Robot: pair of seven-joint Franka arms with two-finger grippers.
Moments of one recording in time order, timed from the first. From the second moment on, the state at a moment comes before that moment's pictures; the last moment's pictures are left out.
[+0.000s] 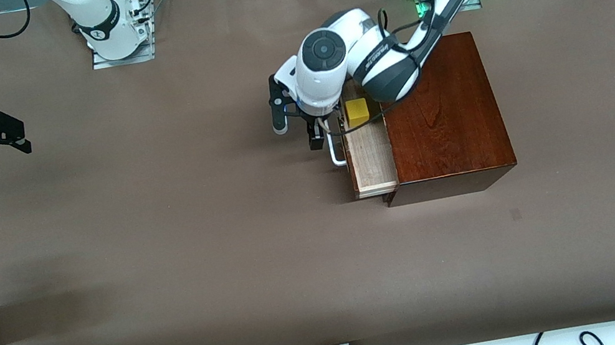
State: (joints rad) left arm -0.18 0.64 -0.70 -1.67 0.30 2.16 0.67; right arm 0.17 0.00 -0.10 -1.59 0.01 1.64 -0.10
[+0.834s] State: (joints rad) left arm -0.11 0.65 -0.71 -1.67 0.30 2.05 0.71; right arm 0.16 0.06 -0.10 -1.58 0.04 1.65 -0.08
